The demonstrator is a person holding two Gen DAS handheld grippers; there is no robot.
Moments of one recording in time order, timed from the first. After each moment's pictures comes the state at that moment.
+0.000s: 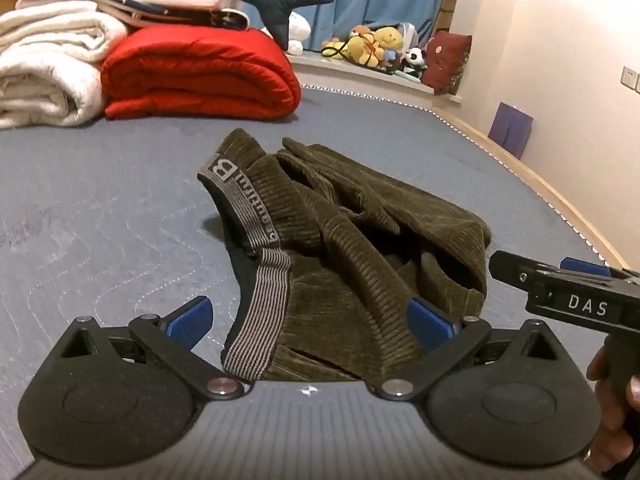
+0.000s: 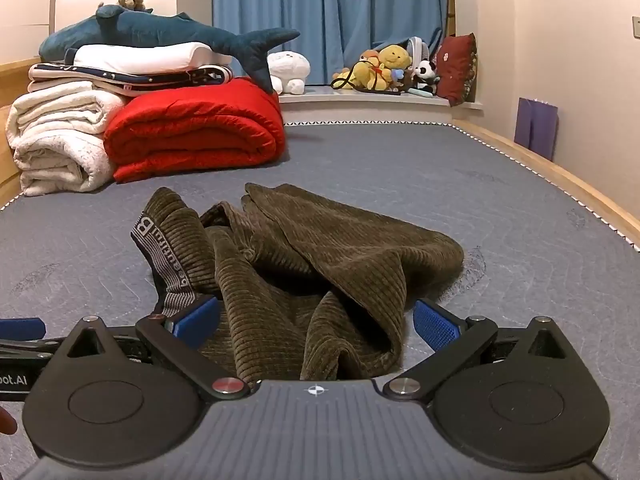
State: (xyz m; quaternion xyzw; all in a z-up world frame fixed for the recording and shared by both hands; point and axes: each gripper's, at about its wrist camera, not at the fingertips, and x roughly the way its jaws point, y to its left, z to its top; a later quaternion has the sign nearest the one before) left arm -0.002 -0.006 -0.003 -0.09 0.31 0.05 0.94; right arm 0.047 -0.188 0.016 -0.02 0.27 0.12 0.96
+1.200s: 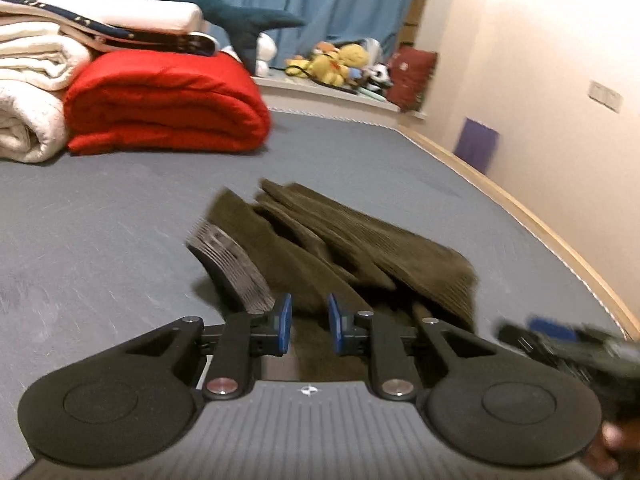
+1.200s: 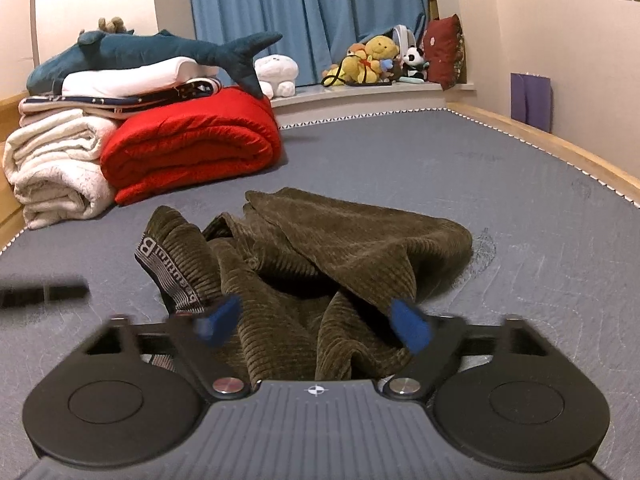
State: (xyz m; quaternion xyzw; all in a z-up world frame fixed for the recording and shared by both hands) left arm 0.052 0.071 0.041 -0.10 0.30 -0.03 0.95; right arm 0.056 -0.194 0.015 0.02 0.29 0.11 0.95
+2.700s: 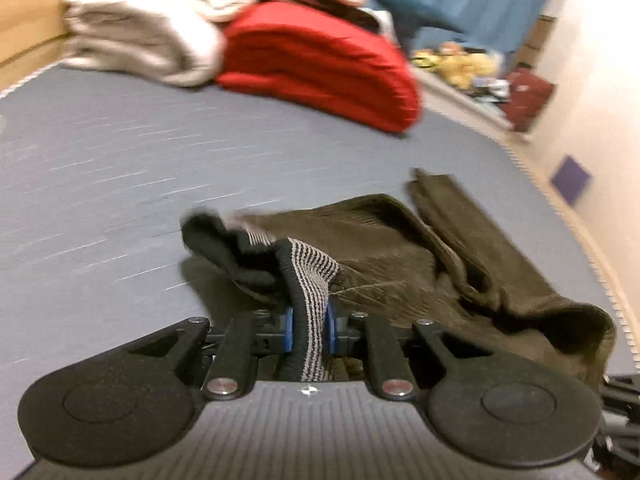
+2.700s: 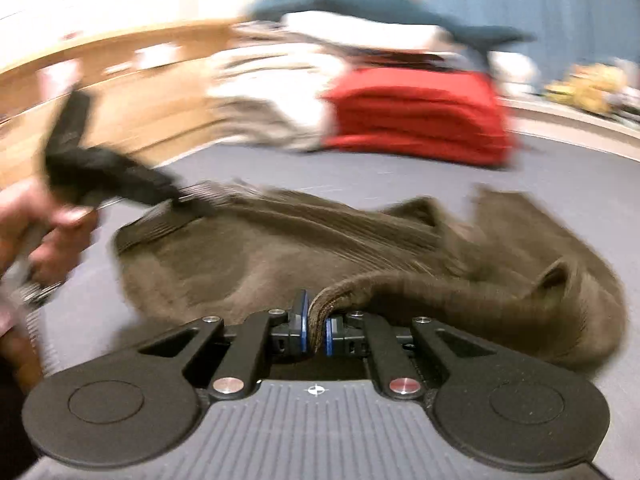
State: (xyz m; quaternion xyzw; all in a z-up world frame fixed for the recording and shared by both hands) left arm -0.043 0.246 0.026 -0.17 0.36 0.12 0.91; right arm 0.006 -0.092 0.014 -0.07 0.28 0.46 0.84
